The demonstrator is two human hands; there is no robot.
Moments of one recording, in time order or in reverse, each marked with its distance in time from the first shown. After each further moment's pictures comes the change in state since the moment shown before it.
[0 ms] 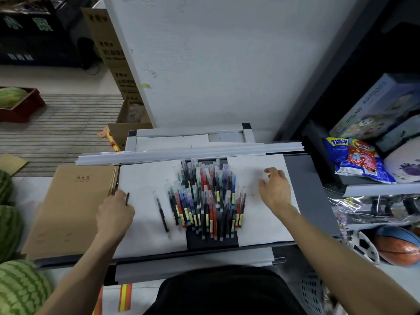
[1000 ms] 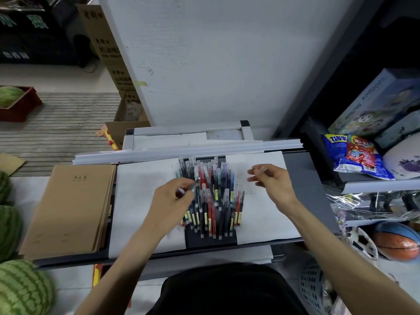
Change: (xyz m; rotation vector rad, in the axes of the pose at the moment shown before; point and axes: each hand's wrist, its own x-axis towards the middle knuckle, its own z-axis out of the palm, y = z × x) left_hand -0.083 0.125 -0.033 -0.716 -0.254 0.402; right_hand -0.024 -0.033 -0.047 0.819 -0.223 0.058
